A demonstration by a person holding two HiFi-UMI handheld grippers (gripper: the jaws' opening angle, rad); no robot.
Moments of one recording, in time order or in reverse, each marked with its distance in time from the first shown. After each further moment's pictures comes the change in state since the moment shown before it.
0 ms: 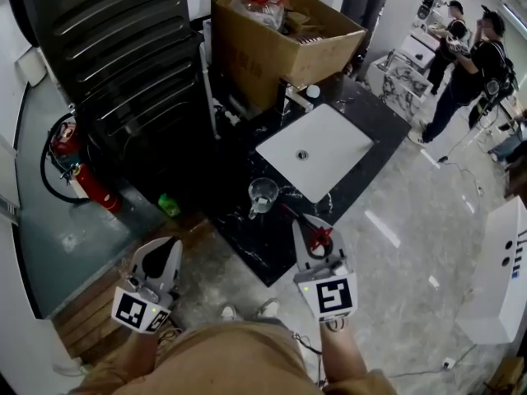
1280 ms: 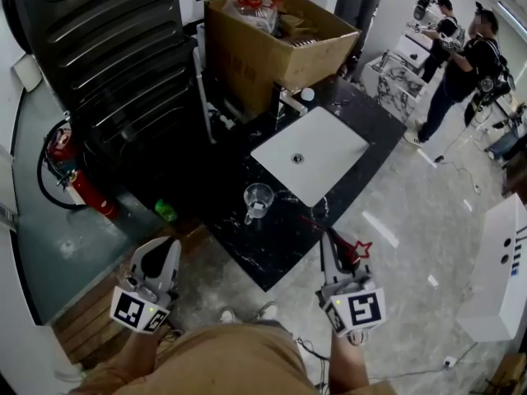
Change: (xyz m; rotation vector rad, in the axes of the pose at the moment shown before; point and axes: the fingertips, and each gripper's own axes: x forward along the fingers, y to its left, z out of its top) left arm 0.016 0.006 0.003 -0.036 -0.020 -0.014; right arm -0.051 -0.048 -0.010 0.165 0.028 -0.098
